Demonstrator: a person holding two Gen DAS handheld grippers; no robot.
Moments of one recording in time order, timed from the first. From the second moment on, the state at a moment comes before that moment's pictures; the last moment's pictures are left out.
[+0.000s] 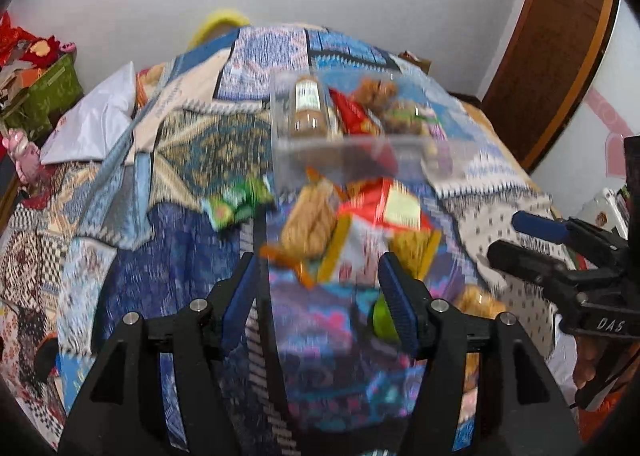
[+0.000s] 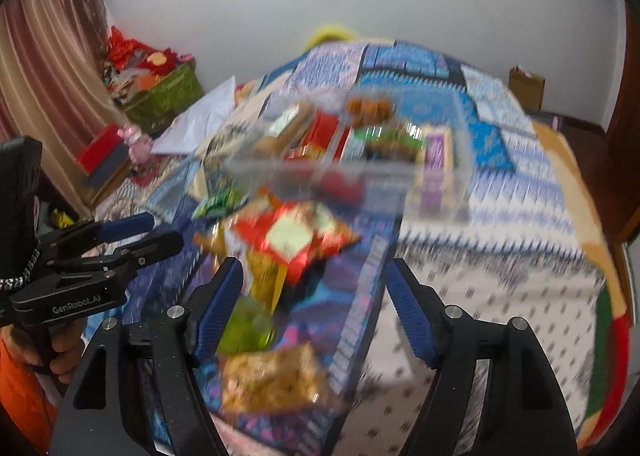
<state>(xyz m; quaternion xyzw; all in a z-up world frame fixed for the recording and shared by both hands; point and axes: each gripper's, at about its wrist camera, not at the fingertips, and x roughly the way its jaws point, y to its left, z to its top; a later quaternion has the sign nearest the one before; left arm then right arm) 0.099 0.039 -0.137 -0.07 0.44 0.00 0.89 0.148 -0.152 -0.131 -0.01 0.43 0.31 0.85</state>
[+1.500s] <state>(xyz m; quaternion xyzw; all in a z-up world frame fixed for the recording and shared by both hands) 0.106 -0.019 -0.191 -0.08 0.49 -0.06 0.87 0.123 -0.208 -0.156 0.01 0.44 0.28 0.85</state>
